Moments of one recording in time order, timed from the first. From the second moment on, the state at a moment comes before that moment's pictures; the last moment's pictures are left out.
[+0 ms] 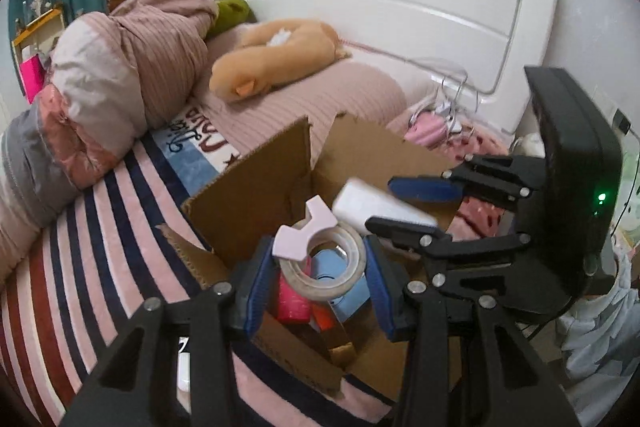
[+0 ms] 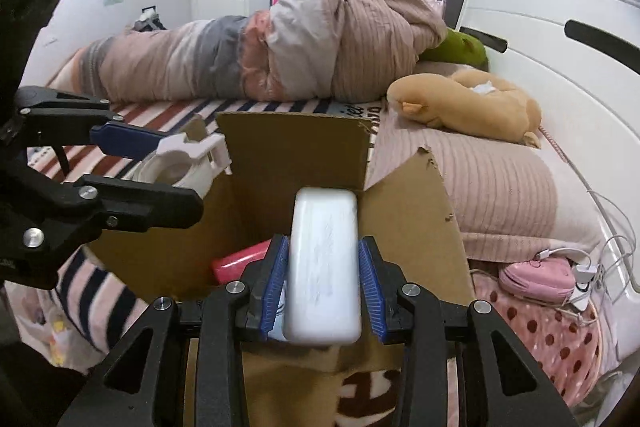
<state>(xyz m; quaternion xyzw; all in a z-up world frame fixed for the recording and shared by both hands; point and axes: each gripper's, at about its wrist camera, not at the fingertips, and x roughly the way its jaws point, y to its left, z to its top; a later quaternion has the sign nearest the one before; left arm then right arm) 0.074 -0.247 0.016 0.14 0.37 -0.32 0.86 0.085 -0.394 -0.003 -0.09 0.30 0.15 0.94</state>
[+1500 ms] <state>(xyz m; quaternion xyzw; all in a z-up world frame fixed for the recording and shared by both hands) 0.074 0.017 -0.095 0.03 0.40 -0.16 0.90 0.086 -0.170 -0.085 -0.10 0.42 0.30 0.85</state>
